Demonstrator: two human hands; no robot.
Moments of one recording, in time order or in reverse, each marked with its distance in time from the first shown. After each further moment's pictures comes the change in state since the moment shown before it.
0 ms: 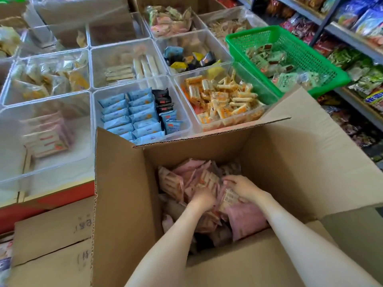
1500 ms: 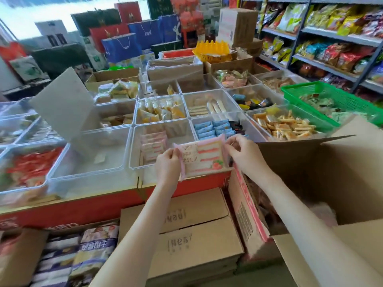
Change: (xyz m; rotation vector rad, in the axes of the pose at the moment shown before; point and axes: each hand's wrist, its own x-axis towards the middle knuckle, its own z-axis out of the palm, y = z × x) left_hand -0.230 -0.253 -0.223 -0.782 0.896 0.359; right_hand -0.191 -0.318 0.115 0.210 0.501 -0.653
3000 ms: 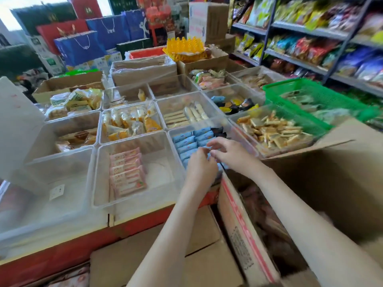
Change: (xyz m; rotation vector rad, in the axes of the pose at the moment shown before) left_hand 0.078 0.039 0.119 0.300 -0.370 0.184; right_hand 0.126 0.039 0.018 -0.106 -0.205 0.111
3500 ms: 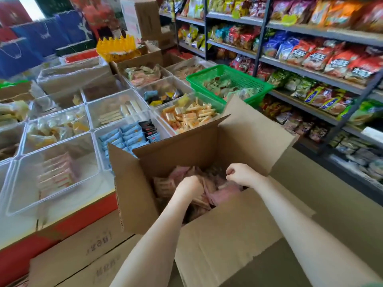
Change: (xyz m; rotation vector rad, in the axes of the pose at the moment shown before) left_hand -0.114 0.092 0.249 0.611 -0.593 -0.099; right_hand -0.214 0.254 -0.165 -0.183 -0.054 0.499
